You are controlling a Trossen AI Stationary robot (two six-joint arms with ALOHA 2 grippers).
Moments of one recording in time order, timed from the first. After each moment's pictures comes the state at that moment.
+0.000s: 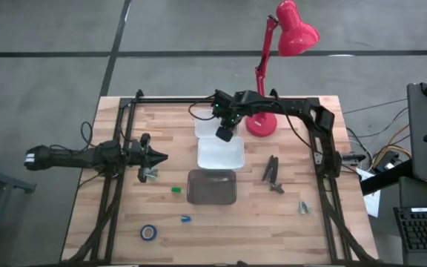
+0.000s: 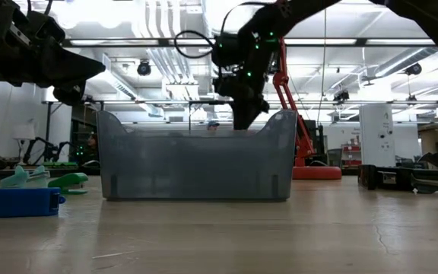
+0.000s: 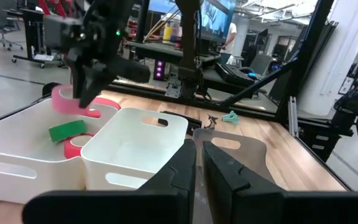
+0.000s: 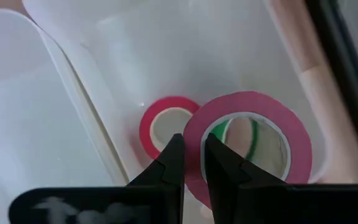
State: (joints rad) left arm 0.00 0.25 0.03 0.18 -0.05 -0.18; right arm -0.38 2.05 1.74 -0.92 0.04 0.06
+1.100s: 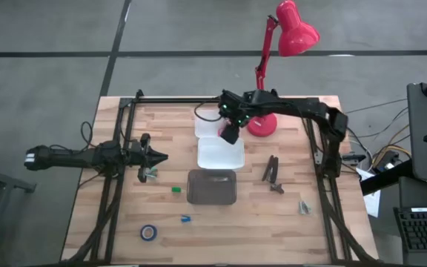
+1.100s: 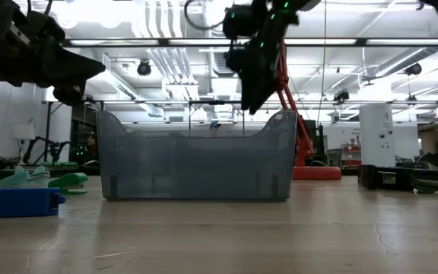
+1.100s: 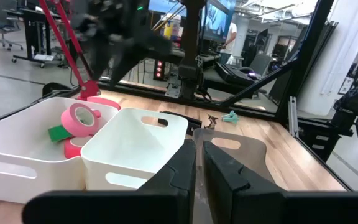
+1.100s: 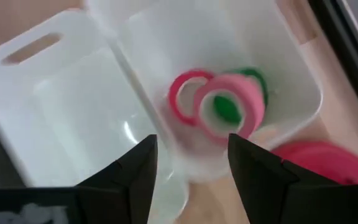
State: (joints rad) left arm 0.00 0.25 0.03 0.18 -0.05 -0.18; right arm -0.32 1.89 1.71 -1.02 0.03 0.19
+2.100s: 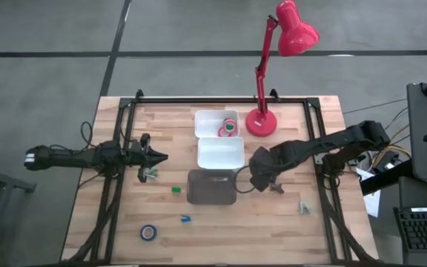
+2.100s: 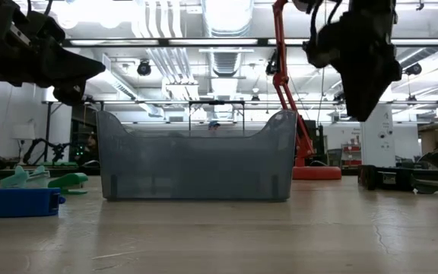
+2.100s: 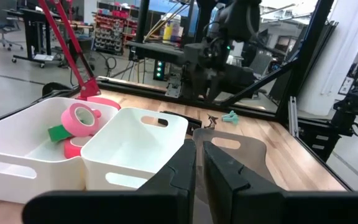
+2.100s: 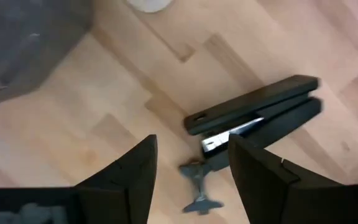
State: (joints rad) left arm 0.00 0.25 0.03 0.18 -0.05 -0.18; right arm 0.18 1.51 1.11 -1.04 0.11 0.98
